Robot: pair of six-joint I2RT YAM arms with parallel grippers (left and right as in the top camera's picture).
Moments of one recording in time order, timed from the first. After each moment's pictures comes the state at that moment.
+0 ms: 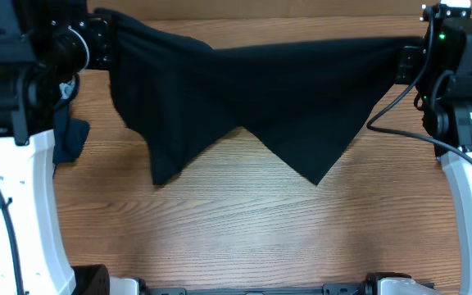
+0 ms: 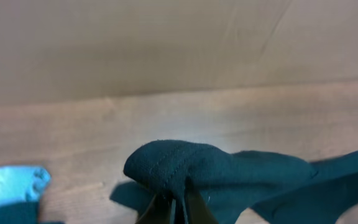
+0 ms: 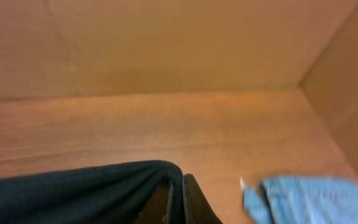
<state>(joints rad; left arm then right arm) 0.02 1.60 2.20 -1.18 0.23 -0.02 -0.01 1.38 1.51 -0.63 0.18 -0.06</state>
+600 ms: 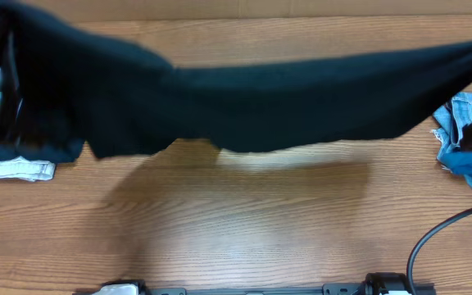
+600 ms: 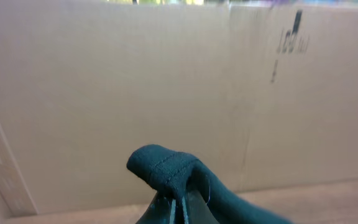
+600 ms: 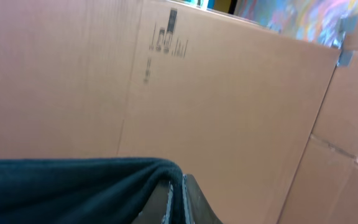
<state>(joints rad) 0.03 1.42 2.74 -1.30 0.17 -0.05 -0.01 0.89 1.60 -0.63 0.00 -0.19</state>
